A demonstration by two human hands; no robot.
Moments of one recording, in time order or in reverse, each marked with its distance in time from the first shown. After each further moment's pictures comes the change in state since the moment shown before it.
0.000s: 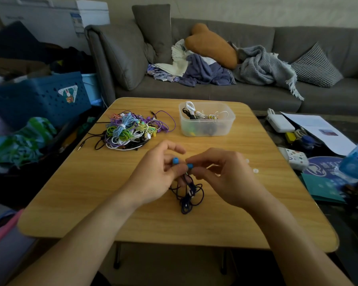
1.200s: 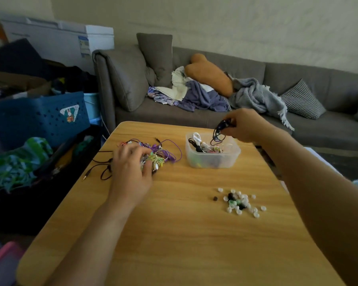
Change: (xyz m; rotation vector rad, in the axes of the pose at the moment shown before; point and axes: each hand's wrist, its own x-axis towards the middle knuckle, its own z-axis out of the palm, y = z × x) left_hand 0.050 -0.027 -0.084 0.770 0.577 0.209; right_hand 0.184 0.004 -0.091 -0.888 -0.085 0.216
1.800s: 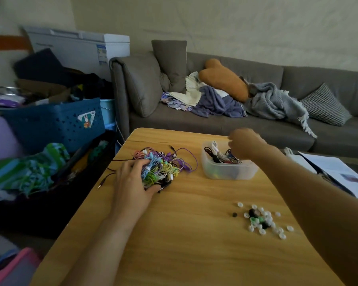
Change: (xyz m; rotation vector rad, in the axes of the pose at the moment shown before) left_hand 0.003 -0.035 0.004 0.090 -0.086 -0.230; right_hand 0.041 -0.020 0.054 -0.196 -0.110 0.072
